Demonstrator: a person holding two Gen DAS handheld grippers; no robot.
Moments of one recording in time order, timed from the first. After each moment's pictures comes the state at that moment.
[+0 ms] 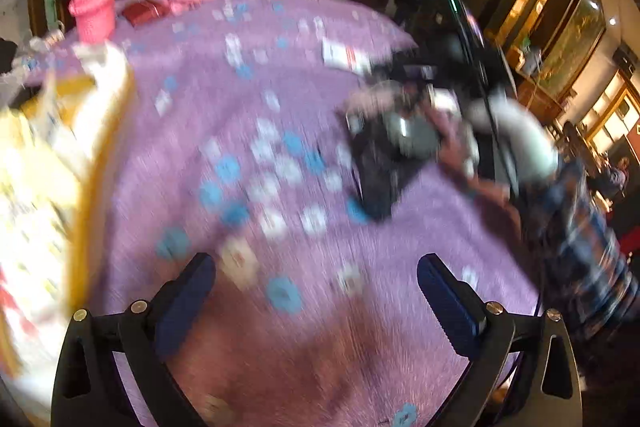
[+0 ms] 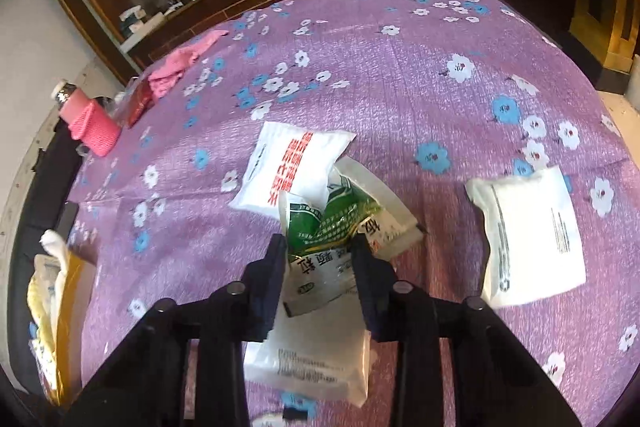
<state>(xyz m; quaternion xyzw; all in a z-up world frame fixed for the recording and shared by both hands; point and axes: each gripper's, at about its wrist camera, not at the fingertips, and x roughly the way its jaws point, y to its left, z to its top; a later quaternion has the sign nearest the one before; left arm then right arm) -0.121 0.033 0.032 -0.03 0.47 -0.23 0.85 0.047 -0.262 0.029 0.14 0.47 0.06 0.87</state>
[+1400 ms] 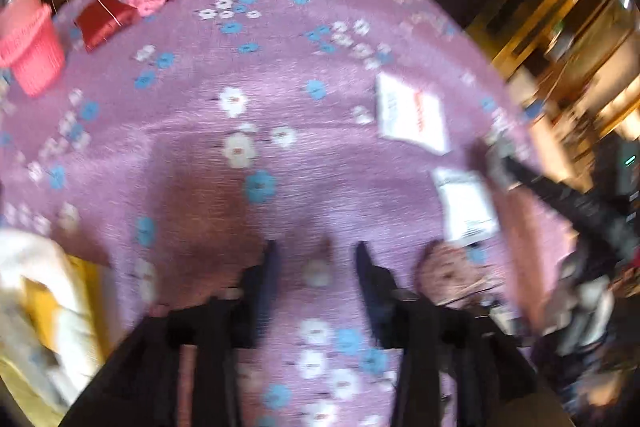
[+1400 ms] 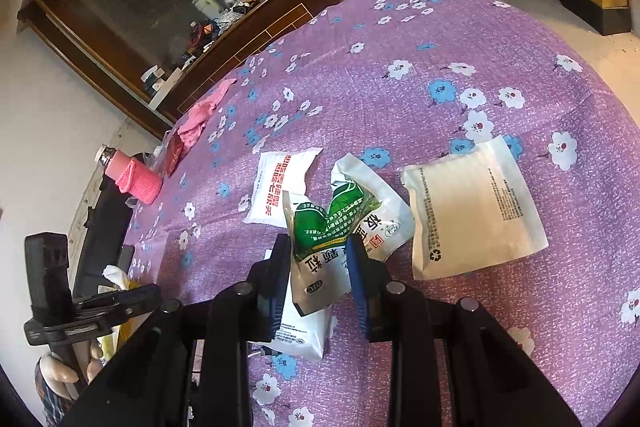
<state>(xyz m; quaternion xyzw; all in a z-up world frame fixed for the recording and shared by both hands) 0.075 0.015 0.046 0.02 0.56 -0.20 0.80 0.010 -0.324 0.035 0.27 0.42 0.09 0.86</state>
